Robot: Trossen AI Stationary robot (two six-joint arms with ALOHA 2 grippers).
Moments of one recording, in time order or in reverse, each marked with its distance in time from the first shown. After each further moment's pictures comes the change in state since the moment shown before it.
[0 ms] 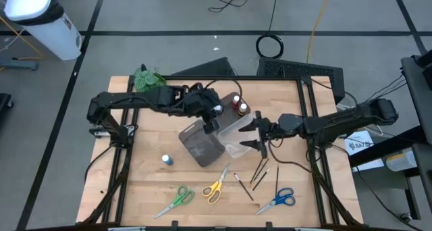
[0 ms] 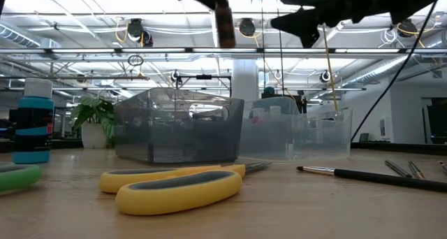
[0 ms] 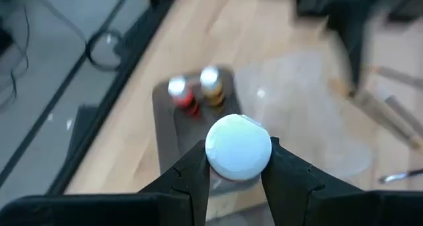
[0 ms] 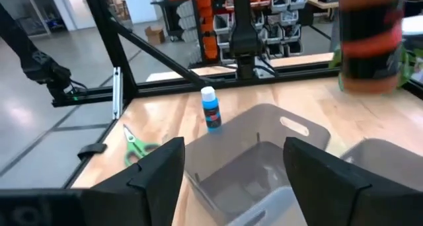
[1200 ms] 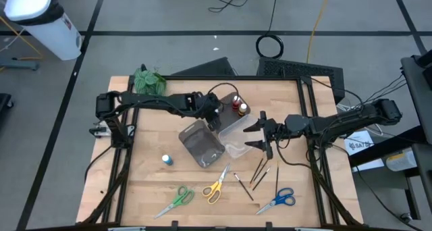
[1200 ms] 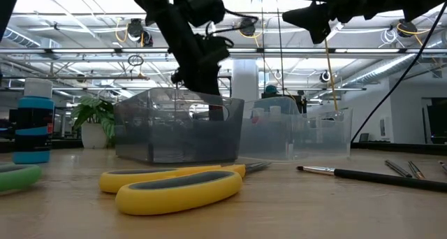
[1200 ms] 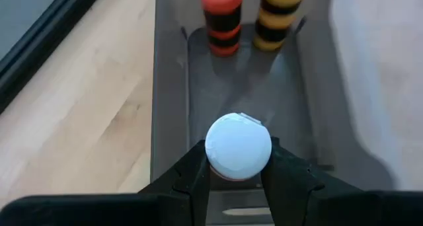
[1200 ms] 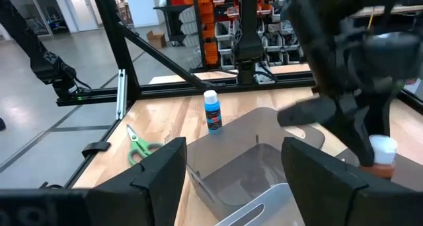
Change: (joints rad) left arm 0.173 0.080 -0.525 0.500 0.097 -0.062; right arm 0.022 -0.087 -0.045 -0.012 0.032 -0.026
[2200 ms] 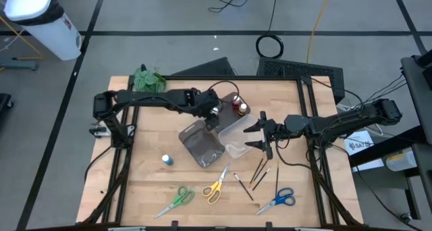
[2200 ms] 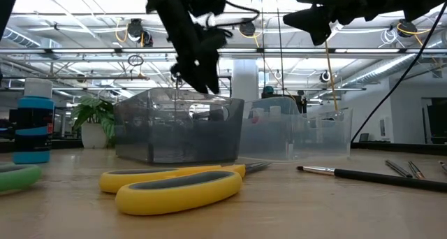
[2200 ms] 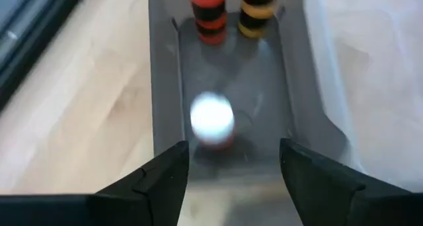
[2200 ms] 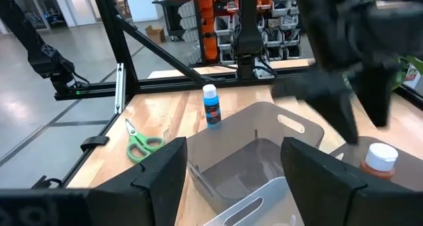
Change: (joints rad) left arm 0.001 -0.042 0.107 -0.217 0.074 0.007; right arm 0.000 0.000 0.000 -0.021 -0.001 -0.004
